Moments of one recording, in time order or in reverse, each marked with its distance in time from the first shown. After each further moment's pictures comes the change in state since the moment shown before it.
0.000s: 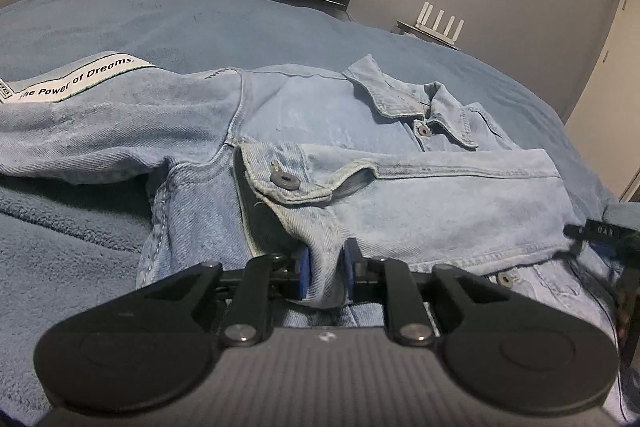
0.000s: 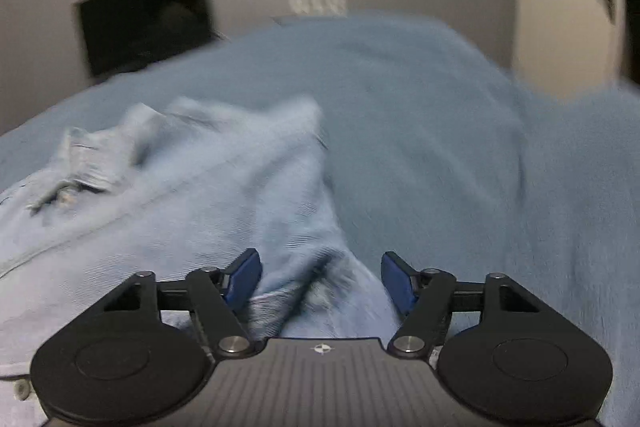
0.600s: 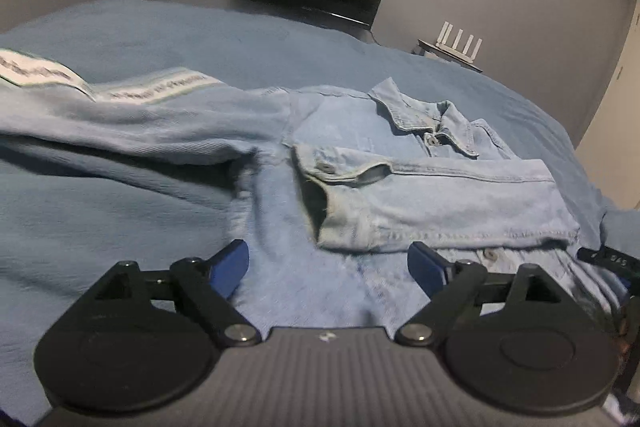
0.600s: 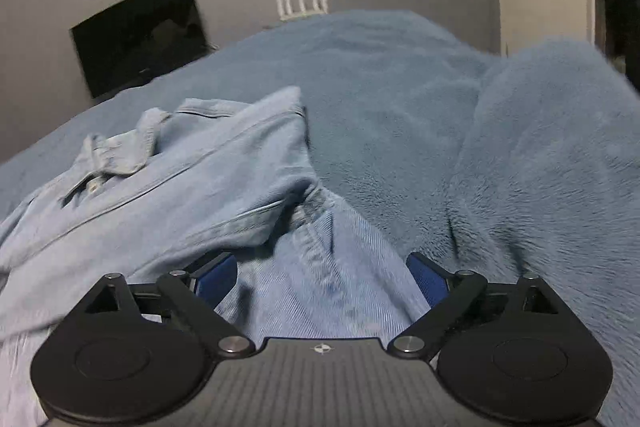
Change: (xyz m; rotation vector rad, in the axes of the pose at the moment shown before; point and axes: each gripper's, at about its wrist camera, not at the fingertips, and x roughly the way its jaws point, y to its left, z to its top) left arm -0.096 0.009 -0.024 -0.017 -0.052 0.080; right arm -0.069 -0.012 -0.041 0.011 -0.059 0.032
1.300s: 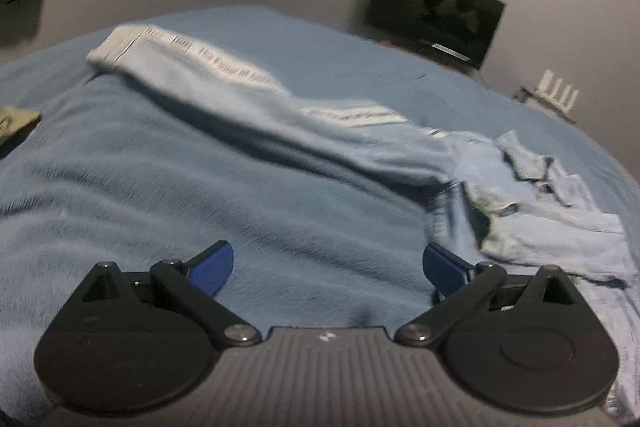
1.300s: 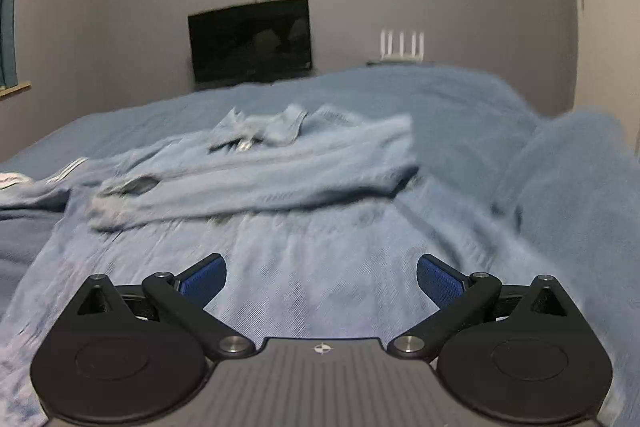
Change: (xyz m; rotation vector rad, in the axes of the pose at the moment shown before) left arm -0.101 0.104 -0.010 -0.190 -0.046 0.282; right arm -0.153 0.040 -0.070 -0.207 -0.060 0.210
